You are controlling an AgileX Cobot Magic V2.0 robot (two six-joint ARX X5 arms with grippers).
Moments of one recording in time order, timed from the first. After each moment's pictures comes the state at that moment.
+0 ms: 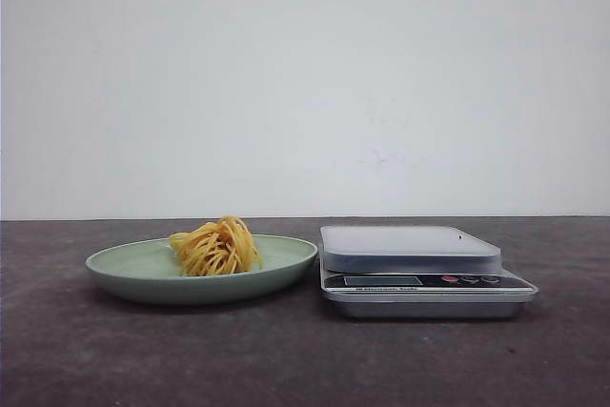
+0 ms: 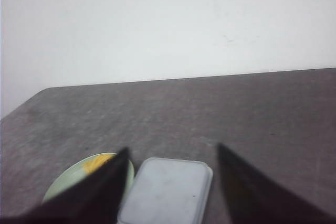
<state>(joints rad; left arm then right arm) -0.10 0.63 0.73 -0.40 0.31 -0.36 0.00 0.37 0.77 -0.52 -0.42 0.24</state>
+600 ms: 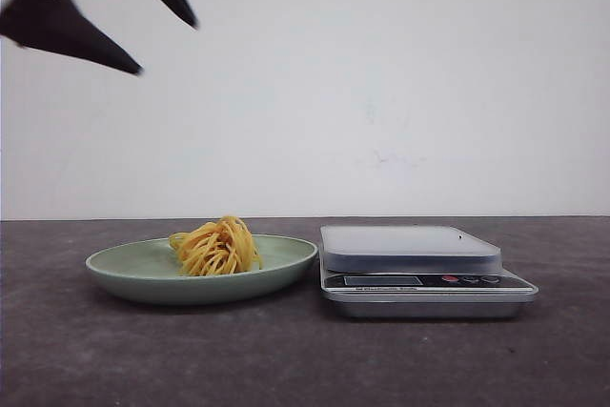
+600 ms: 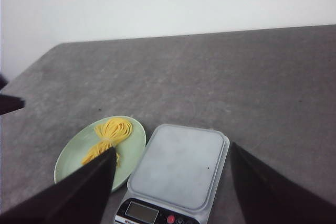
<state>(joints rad) -0.43 1.23 1.02 -0.38 0.23 -0.41 0.05 0.59 0.81 -0.55 -0.47 0.19</state>
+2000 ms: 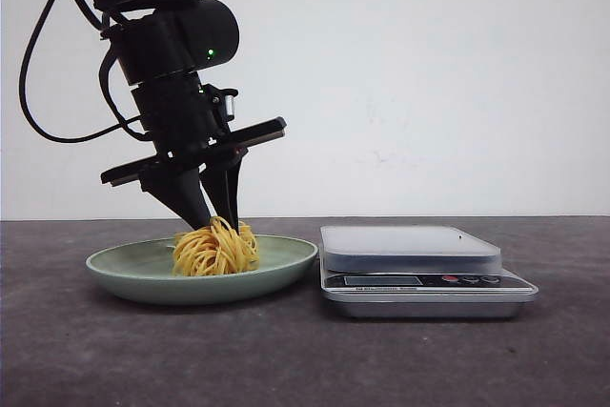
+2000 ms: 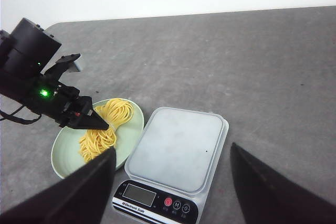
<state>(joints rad) -0.49 1.89 1.38 -0.63 0.13 -0.35 0.05 0.60 0.81 -0.59 -0.47 0.16</state>
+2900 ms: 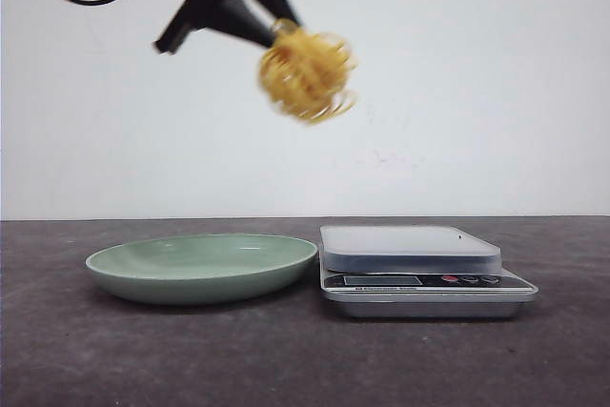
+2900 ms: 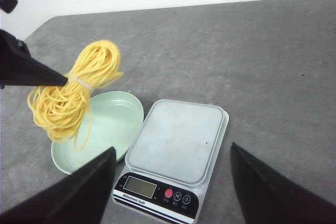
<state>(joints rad) -0.56 1.59 1.44 -0.56 0.52 -0.40 0.05 0.60 0.81 -0.62 -0.47 0.16</state>
